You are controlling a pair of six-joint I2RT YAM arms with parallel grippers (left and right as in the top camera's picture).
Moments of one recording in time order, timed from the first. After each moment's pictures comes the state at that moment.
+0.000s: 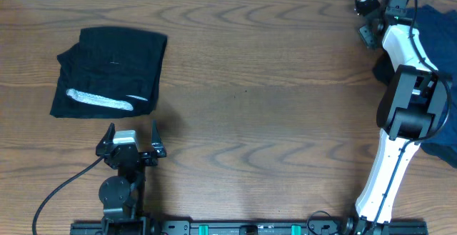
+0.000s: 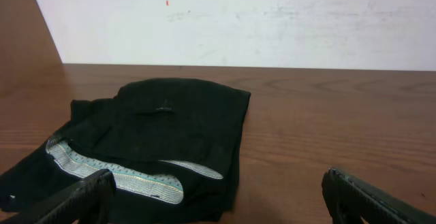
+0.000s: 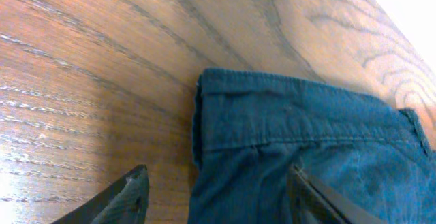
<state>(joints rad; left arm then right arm) 0.04 0.01 0.02 -0.12 -0.03 -0.01 -0.20 2.45 1.96 -0.44 0.18 -0.72</state>
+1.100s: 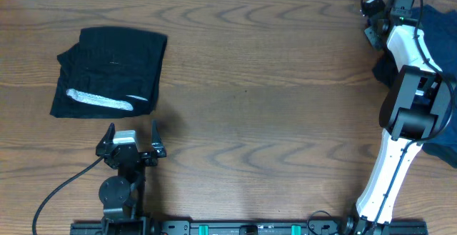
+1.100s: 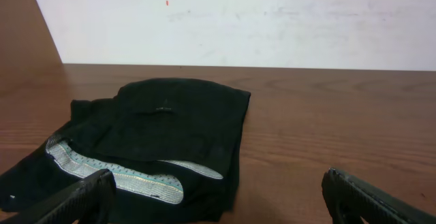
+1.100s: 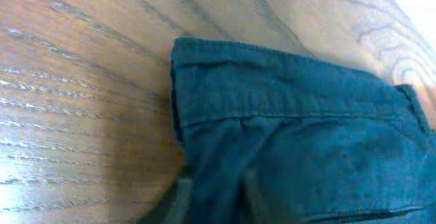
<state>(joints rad) 0.04 0.01 0.02 -0.12 -0.03 -0.01 -0.22 2.45 1.96 -0.46 0.19 -0.72</state>
